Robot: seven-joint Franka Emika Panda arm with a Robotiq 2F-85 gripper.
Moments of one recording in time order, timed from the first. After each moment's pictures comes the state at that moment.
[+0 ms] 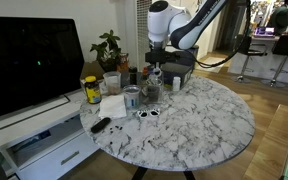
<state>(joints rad) 0.43 0.45 -0.23 -1.93 -0.87 2.56 1.70</state>
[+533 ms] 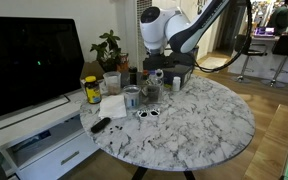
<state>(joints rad) 0.41 0.45 -0.10 -1.93 -1.05 2.35 1.88</state>
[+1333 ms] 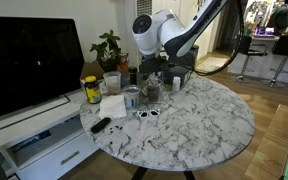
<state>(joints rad) 0.36 0.51 0.01 -1.85 -1.20 2.20 1.98</state>
